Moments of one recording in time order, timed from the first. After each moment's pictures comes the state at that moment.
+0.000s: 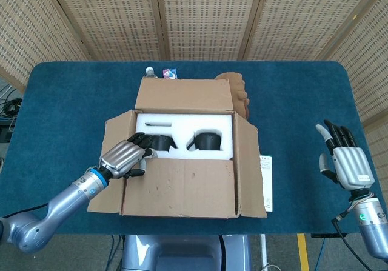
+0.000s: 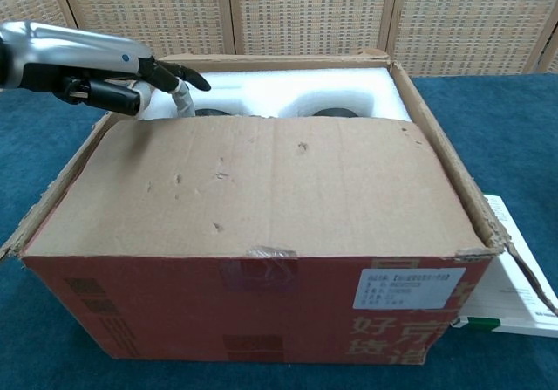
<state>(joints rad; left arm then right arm) -0.88 -1.04 -0.13 -2.00 0.99 0.74 0.27 0.29 -1.01 0.15 -1.69 -1.37 1.28 0.03</state>
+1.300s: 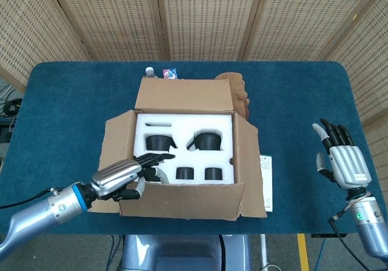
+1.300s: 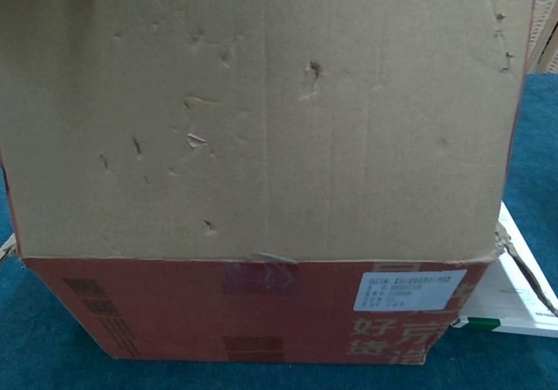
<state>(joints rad) -0.77 -0.70 -0.21 -2.16 1.76 0.71 -0.91 0.30 -1.01 0.15 -1.72 -1.36 1.27 -0.02</state>
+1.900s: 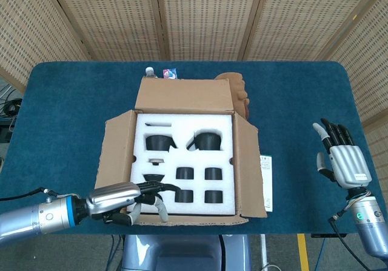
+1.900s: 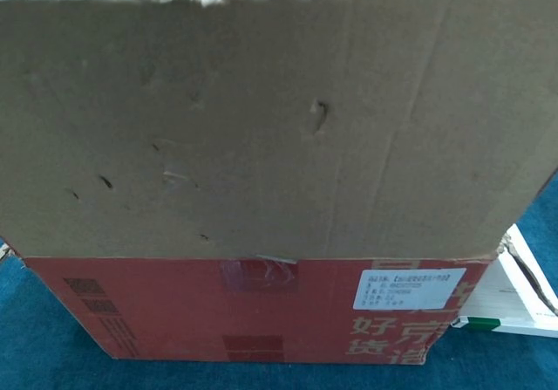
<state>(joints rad) -0.93 -0.62 0.01 -2.06 2.17 0.92 -1.38 0.30 -1.01 0.16 -1.72 -1.36 1.27 -0.01</state>
